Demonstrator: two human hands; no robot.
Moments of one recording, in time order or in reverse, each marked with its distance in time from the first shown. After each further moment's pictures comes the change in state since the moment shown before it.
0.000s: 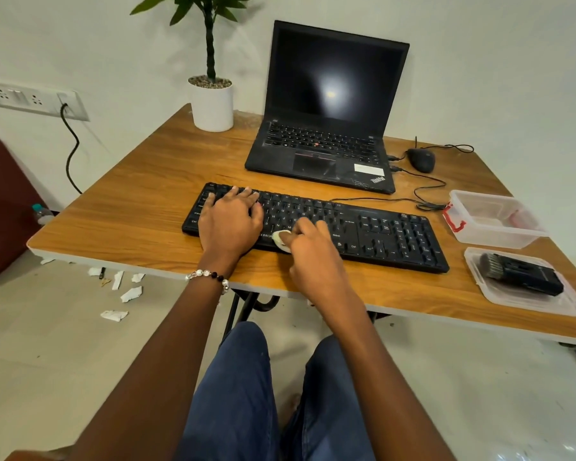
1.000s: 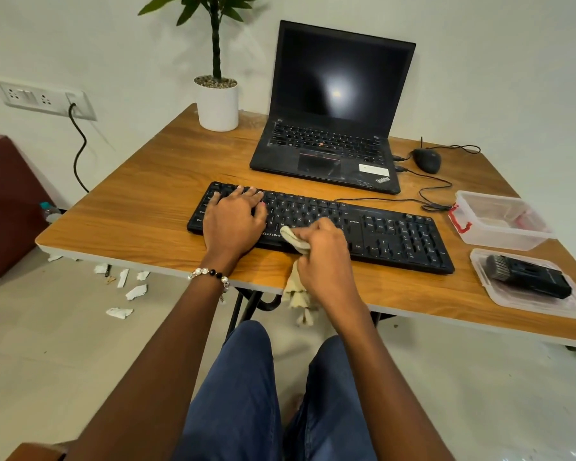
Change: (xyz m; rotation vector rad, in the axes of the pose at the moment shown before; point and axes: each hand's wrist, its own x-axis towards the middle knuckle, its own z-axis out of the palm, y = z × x) left_hand 0.001 -0.002 -0.002 -0.008 0.005 0.020; right_hand -0.006 0.002 0.006 0.263 0.181 0.134
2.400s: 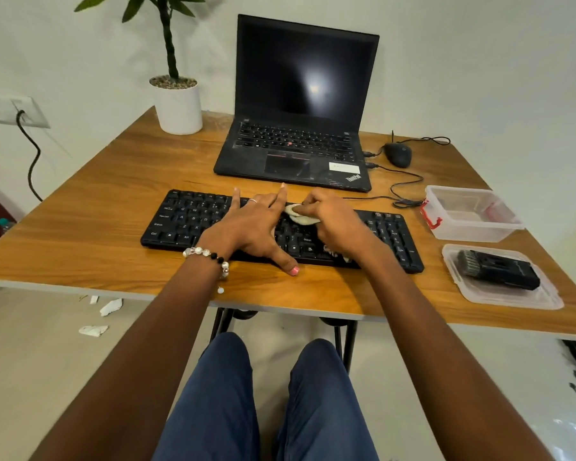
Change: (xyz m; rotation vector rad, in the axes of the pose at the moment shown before) left_hand 0.035 0.067 0.002 0.095 -0.714 0.374; right_hand 0.092 0.096 -0.032 -0.287 -0.188 -0.273
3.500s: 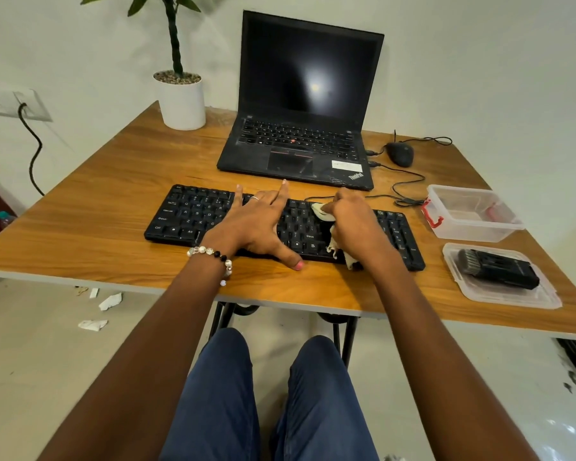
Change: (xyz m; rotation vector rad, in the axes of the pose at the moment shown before) left_hand -0.003 -0.002 0.004 -0.012 0.055 0.007; right_hand -0.022 -0.007 -0.009 -0.087 0.052 0.241
